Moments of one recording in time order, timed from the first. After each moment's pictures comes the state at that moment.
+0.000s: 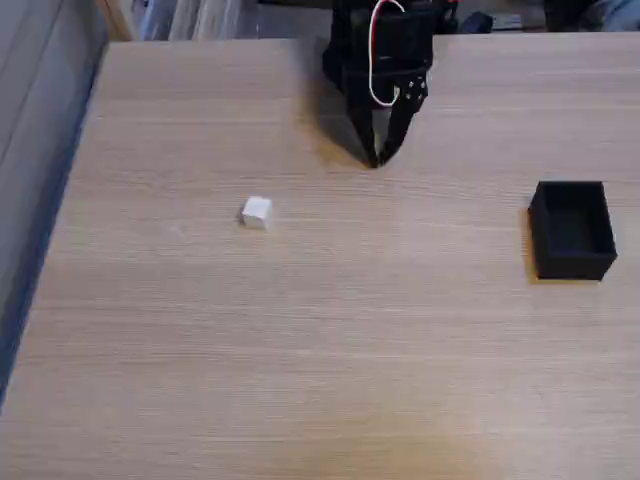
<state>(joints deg) -1.9 190.5 177.2 77.0 -91.1</state>
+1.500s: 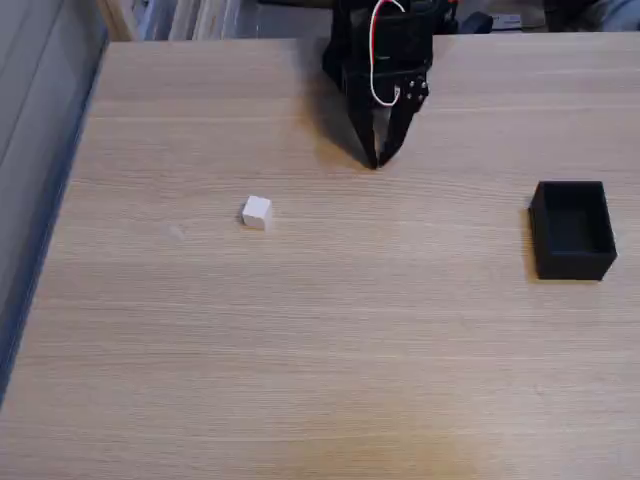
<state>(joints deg) -1.8 190.5 177.2 76.6 -93.3</state>
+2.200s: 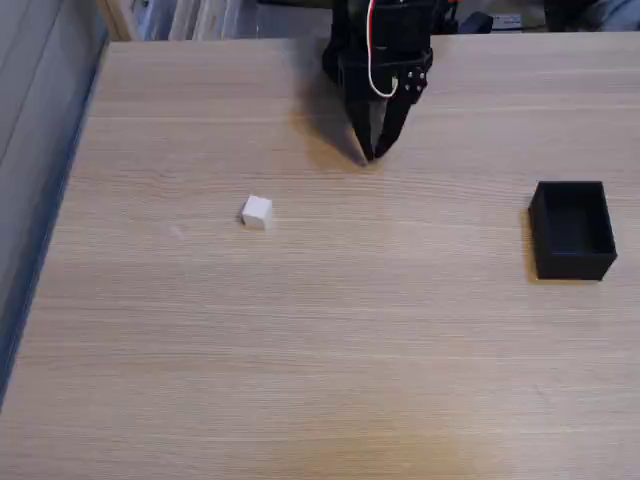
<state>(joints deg) -0.3 180.9 167.3 77.0 -97.3</state>
